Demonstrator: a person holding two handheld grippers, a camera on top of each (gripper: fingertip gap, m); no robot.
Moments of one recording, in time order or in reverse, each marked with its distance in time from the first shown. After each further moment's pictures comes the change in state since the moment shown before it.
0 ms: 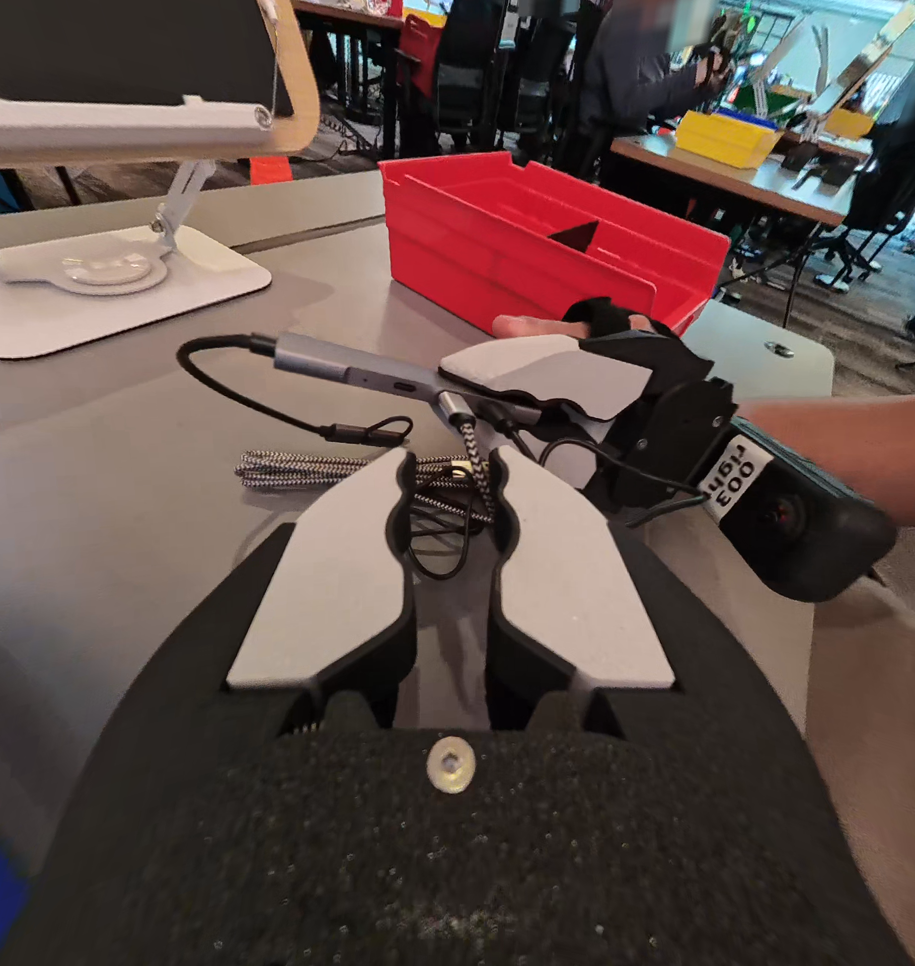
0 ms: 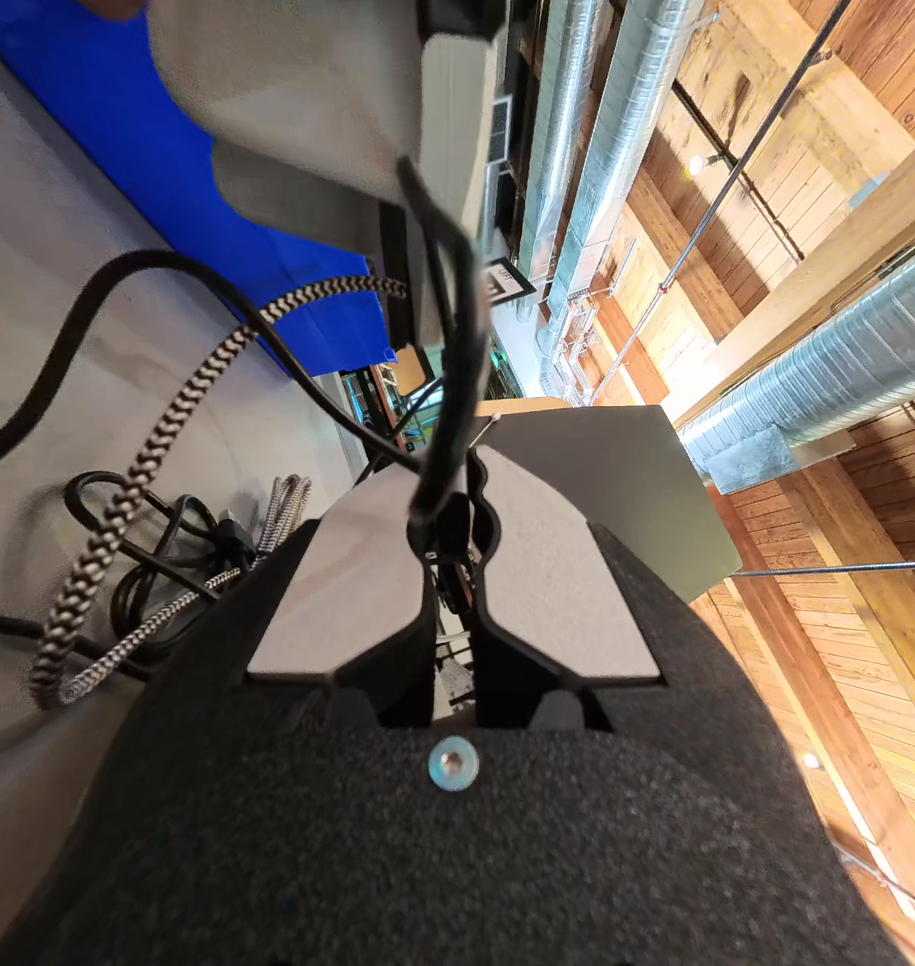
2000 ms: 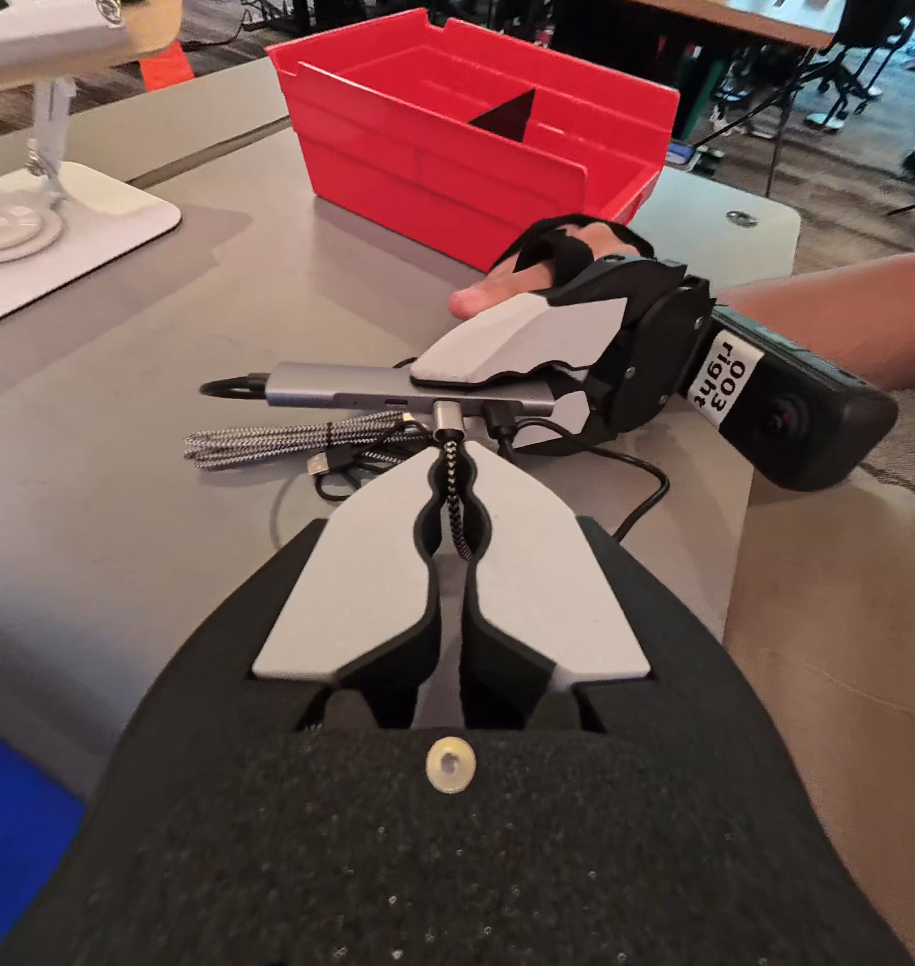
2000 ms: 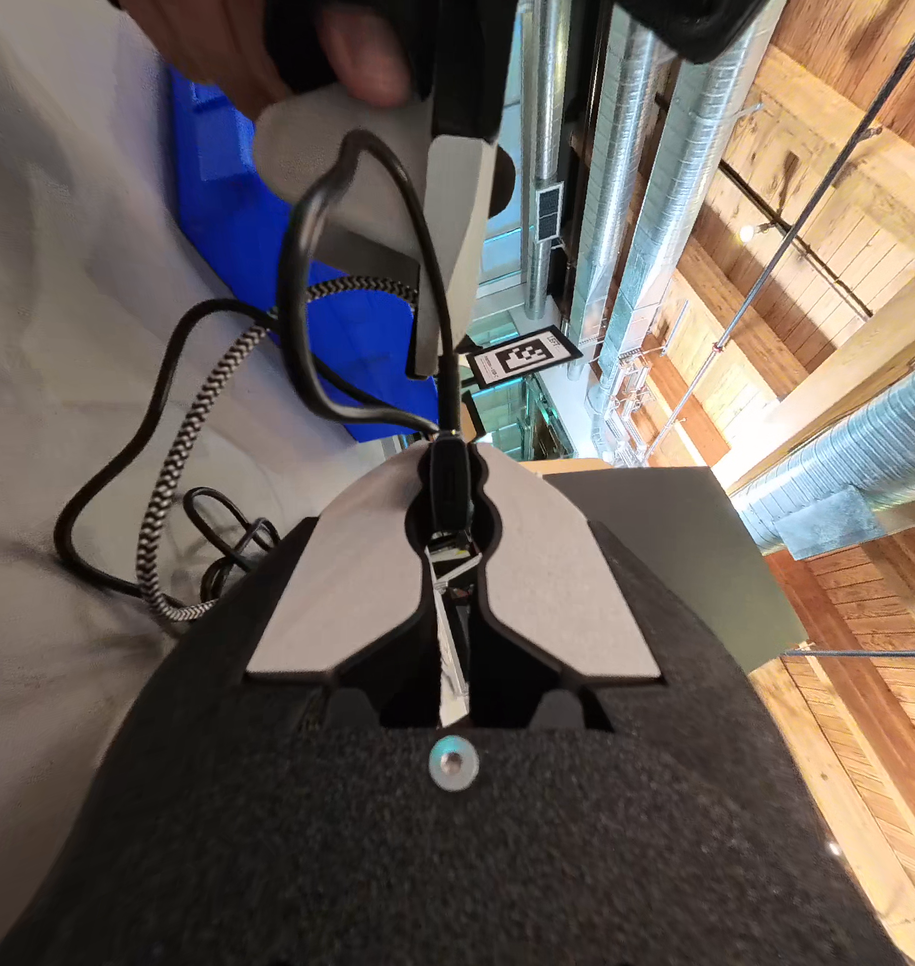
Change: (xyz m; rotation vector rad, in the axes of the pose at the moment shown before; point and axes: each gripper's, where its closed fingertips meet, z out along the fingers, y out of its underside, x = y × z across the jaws) left arm 0.031 0.018 -0.020 -0.186 0.092 0.113; right arm -0.012 -0.038 -0.019 0.125 -0.113 0.040
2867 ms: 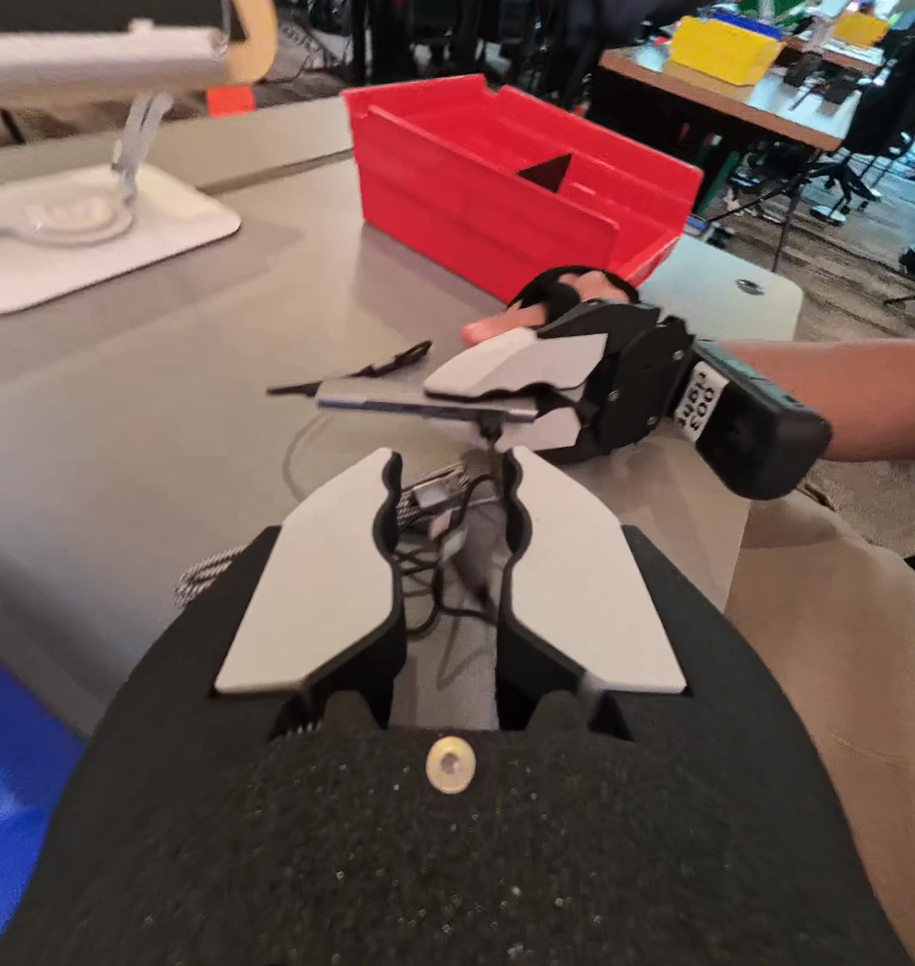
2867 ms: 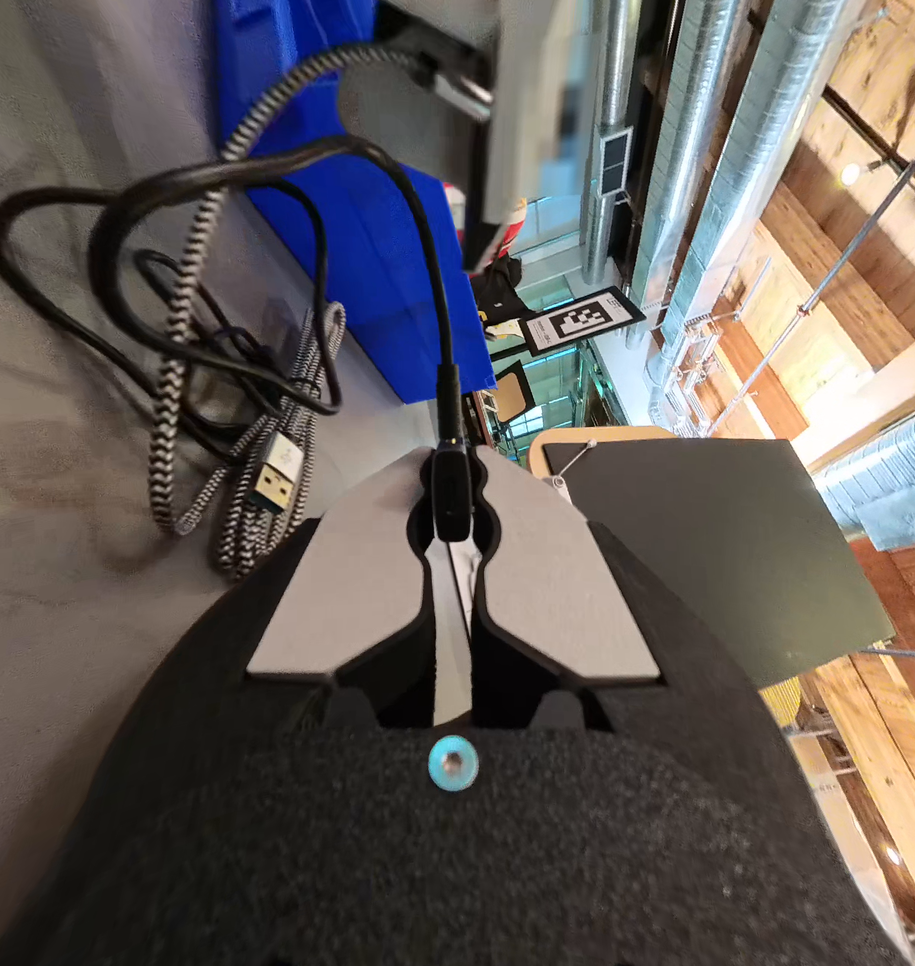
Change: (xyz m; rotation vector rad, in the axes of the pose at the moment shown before) left arm -0.012 -0.005 -0.015 0.076 -0.051 -0.094; right arm -0.016 0.022 0.000 -0.061 -0.113 0.040
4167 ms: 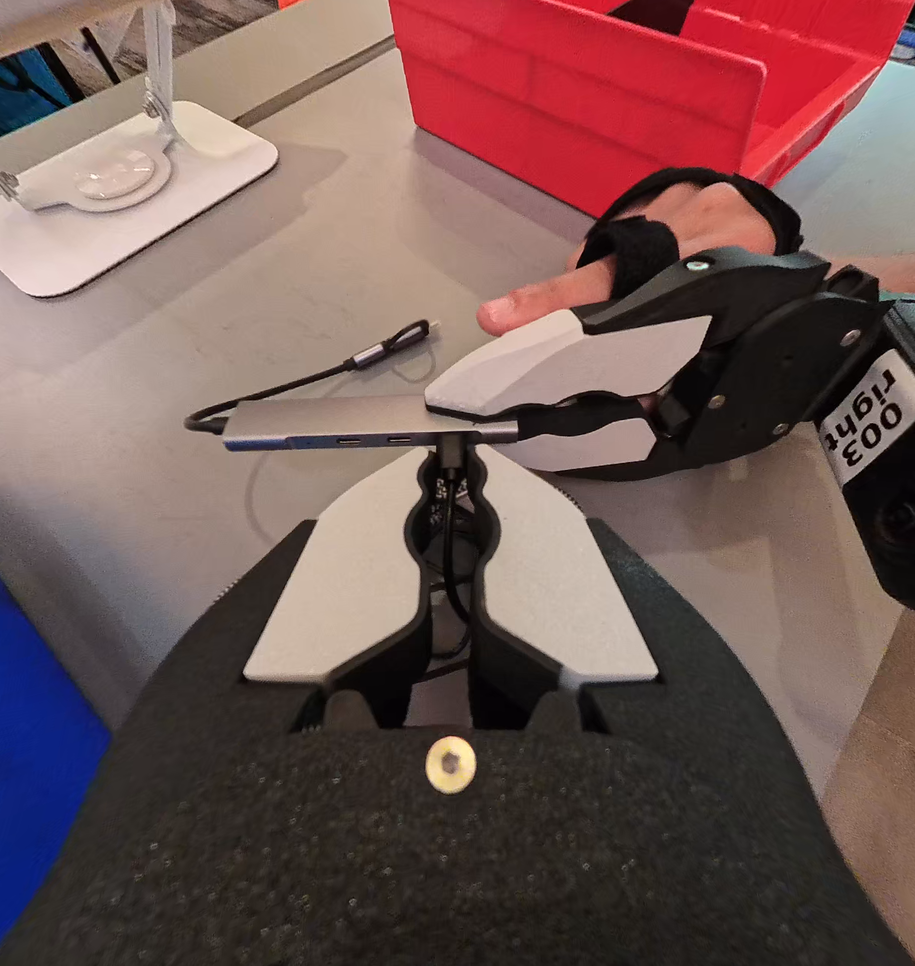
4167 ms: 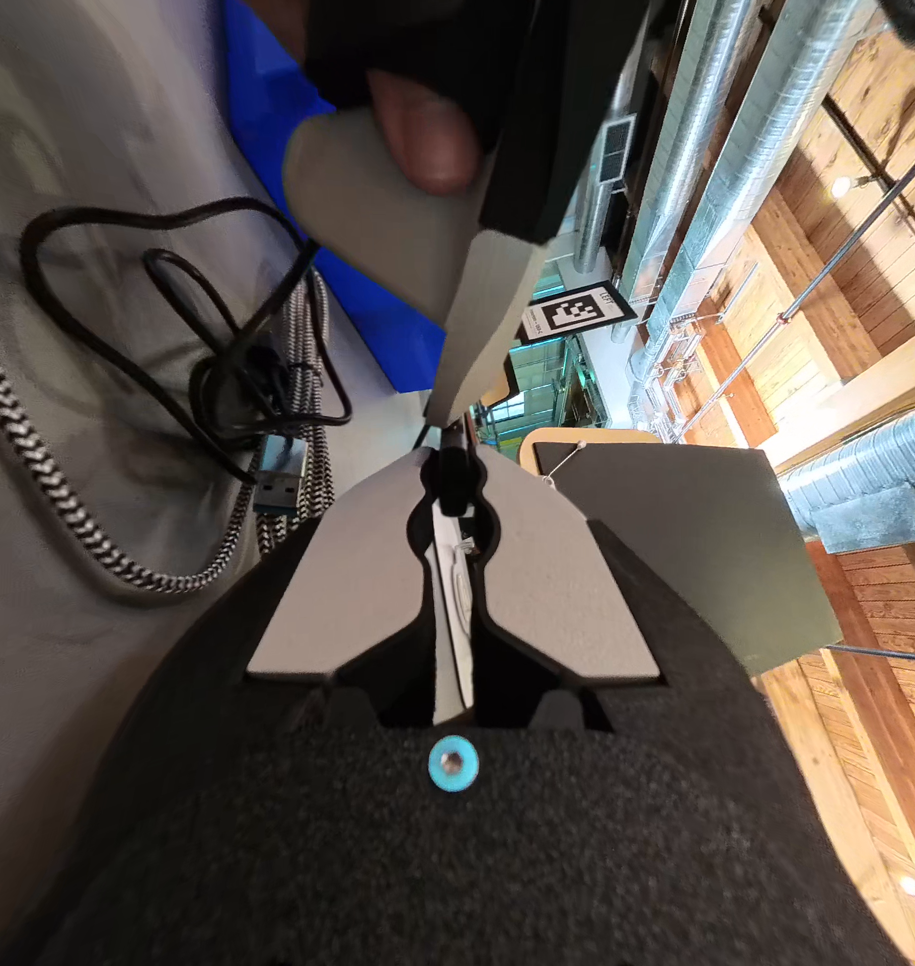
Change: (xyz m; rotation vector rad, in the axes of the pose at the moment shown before) left arm -0.010 0.020 0.043 -0.170 -0.199 0.120; right arm -0.005 -0.004 0.007 -0.051 0.016 -0.077
